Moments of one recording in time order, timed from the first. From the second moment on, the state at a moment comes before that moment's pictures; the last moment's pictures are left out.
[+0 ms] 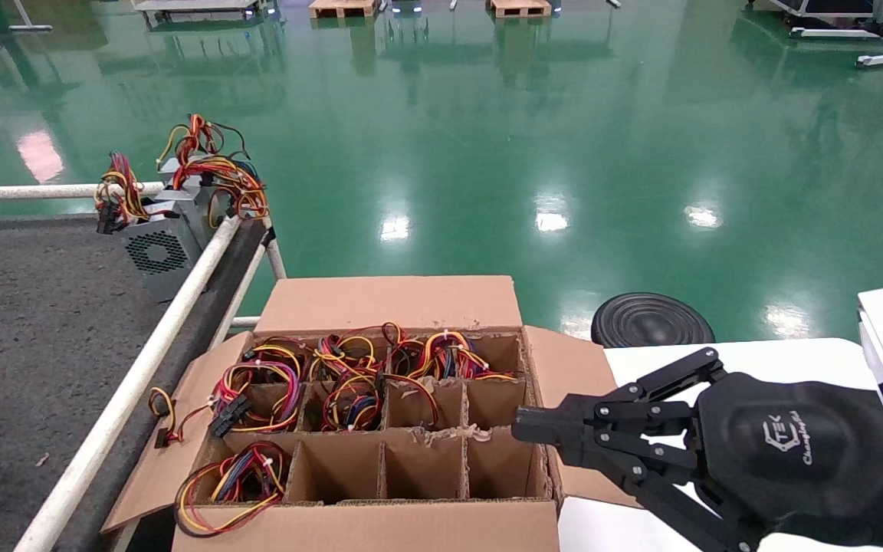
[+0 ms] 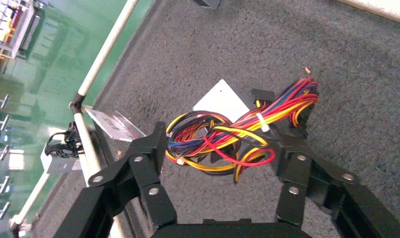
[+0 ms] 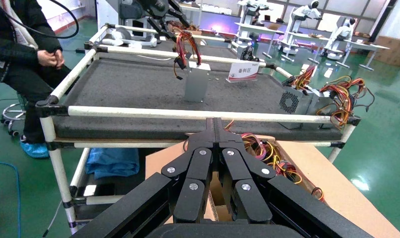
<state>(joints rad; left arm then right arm) -2.30 0.05 1.03 -0.69 1.55 1.59 0.17 1.07 -0.61 -0.28 1.28 -0.73 -1.49 0.19</state>
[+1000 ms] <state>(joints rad) -2.29 0.03 1.03 -0.78 1.54 1.60 0.07 1.07 -0.61 -0.28 1.28 -0.73 -1.49 0.19</state>
